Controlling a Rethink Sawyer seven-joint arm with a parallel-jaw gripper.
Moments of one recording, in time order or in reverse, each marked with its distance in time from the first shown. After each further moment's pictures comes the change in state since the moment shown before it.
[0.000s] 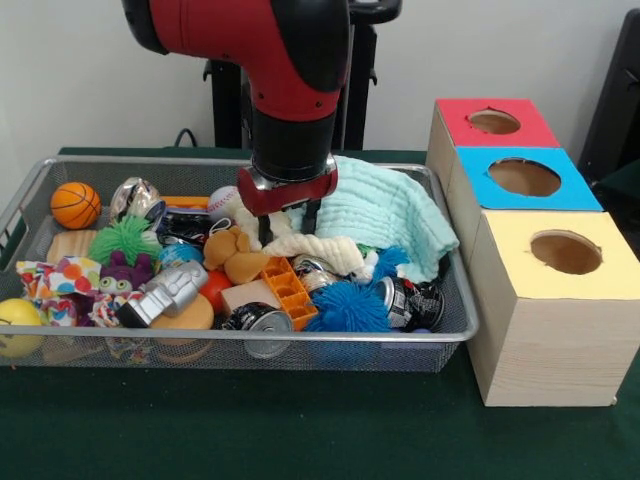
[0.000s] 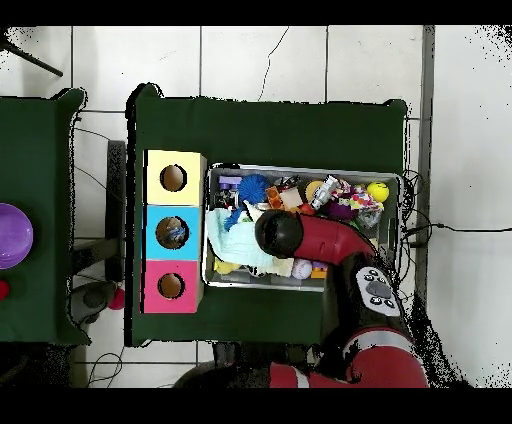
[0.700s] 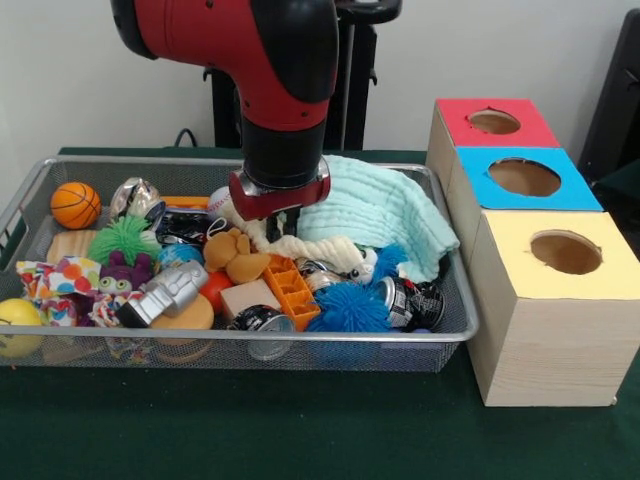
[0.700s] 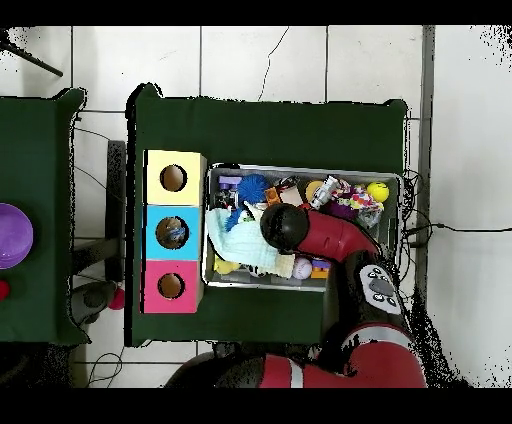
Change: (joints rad) arm 0.011 0.027 -0.034 -0.032 0.072 0.038 0.000
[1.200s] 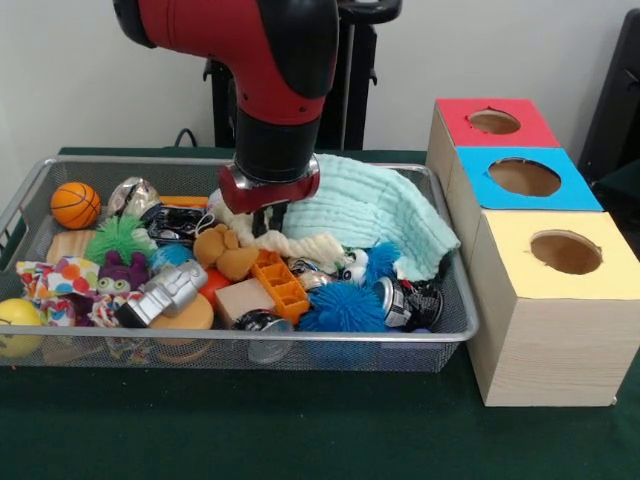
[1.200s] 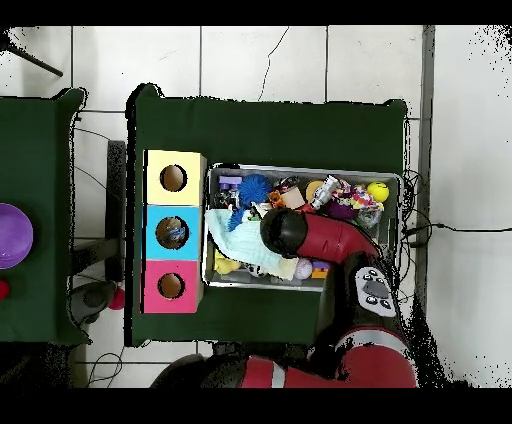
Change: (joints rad) arm 0.036 -0.003 -0.063 -0.007 -0.069 -0.022 0.000
